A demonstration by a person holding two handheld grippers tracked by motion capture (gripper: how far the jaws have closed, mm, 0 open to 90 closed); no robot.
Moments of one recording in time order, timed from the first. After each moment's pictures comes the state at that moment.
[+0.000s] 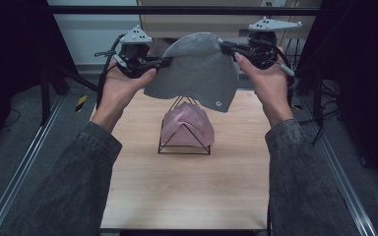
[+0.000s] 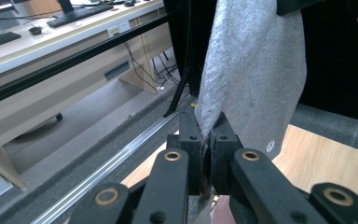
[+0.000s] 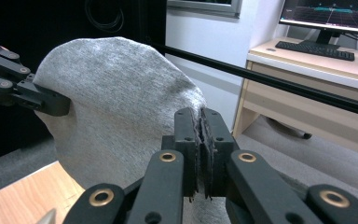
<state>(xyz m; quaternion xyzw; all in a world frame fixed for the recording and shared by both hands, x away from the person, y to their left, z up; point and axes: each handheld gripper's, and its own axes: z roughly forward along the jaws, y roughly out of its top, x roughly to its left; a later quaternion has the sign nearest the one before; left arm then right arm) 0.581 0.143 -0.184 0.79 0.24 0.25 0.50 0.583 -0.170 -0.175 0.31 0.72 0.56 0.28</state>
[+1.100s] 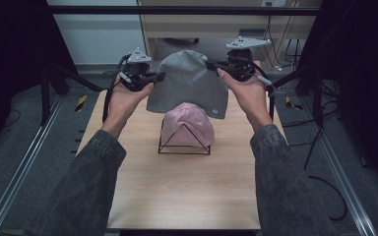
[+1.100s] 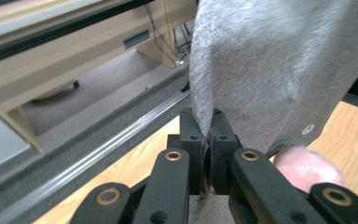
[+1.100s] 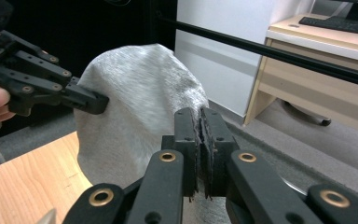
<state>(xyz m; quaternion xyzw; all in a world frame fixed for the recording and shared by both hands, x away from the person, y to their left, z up) 0.618 0.162 -0.259 0.80 0.30 0.25 0.46 0.607 -0.140 -0.226 0.30 0.74 0.54 0.25</state>
